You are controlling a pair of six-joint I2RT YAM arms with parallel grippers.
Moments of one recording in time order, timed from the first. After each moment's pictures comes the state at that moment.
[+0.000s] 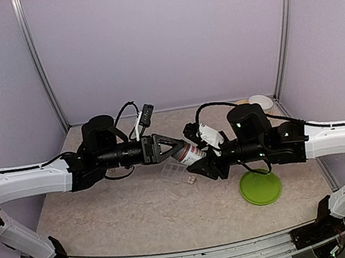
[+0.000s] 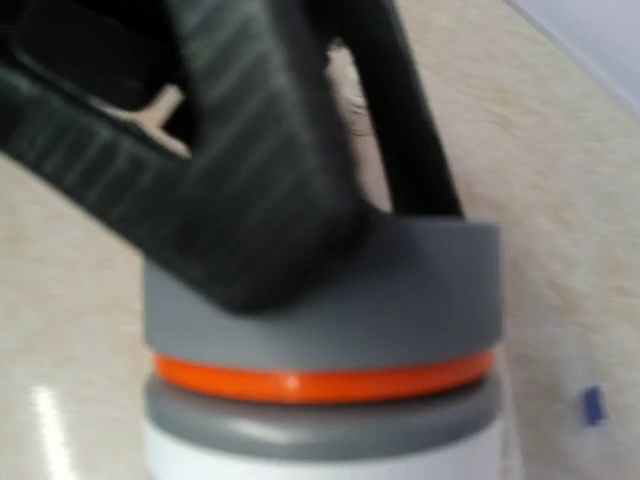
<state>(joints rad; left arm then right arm) -0.88 1.43 0.92 0.35 0.48 -0.68 1.05 1.32 0.97 -0.11 -0.04 -0.14</state>
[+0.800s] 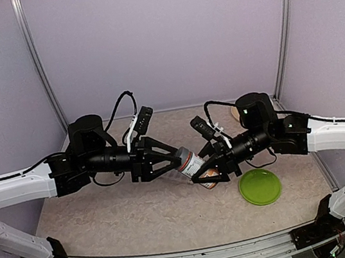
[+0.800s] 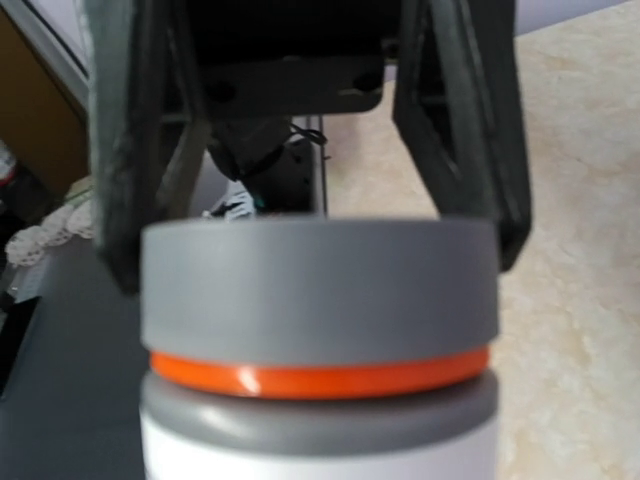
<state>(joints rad) -0.94 1.29 0.92 0.23 0.64 -0.26 0.92 1.29 0.97 -0.09 -0.73 0.12</state>
